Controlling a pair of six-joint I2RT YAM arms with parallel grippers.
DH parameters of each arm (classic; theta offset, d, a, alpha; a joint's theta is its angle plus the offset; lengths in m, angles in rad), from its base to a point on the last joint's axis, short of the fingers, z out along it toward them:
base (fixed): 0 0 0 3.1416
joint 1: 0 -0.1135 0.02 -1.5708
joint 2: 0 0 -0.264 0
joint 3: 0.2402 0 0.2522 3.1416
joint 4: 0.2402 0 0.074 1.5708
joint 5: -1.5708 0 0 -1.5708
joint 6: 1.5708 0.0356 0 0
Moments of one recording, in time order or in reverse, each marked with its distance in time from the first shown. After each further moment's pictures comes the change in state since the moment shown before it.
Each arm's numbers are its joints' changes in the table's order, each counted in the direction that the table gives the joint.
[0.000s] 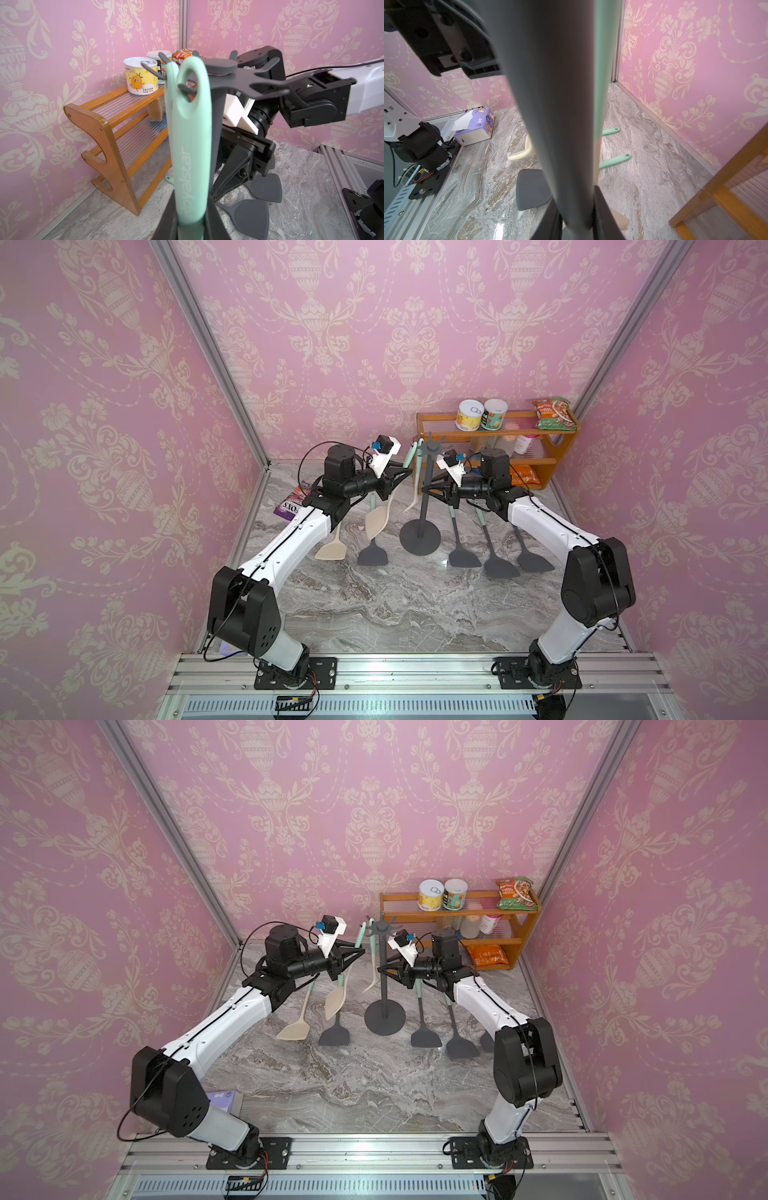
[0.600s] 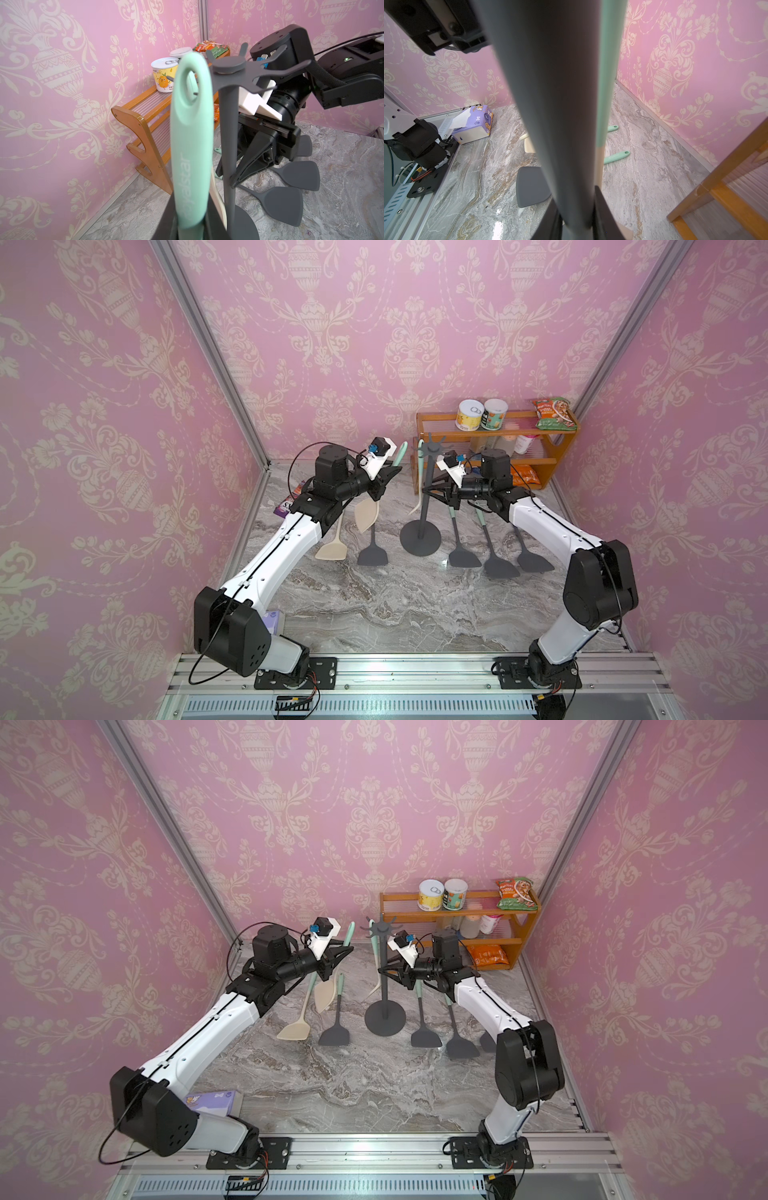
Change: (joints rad) left arm 0.000 0.100 0.001 0.137 0.169 0.172; right arm 0.000 0.019 -0.007 0.032 -0.023 -0.019
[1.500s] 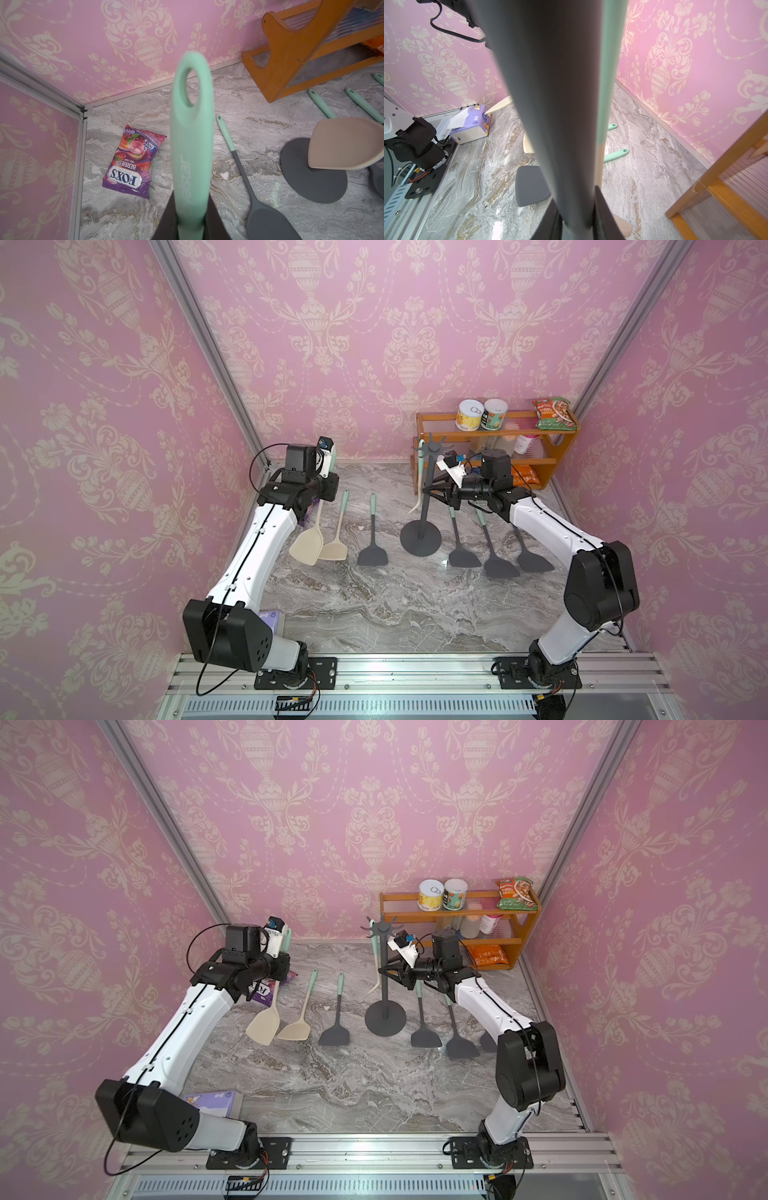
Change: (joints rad) left arm -0.231 -0.018 0.124 0.613 0.484 -0.150; right arm 0.000 0.008 -0.002 0.018 -0.016 -0.005
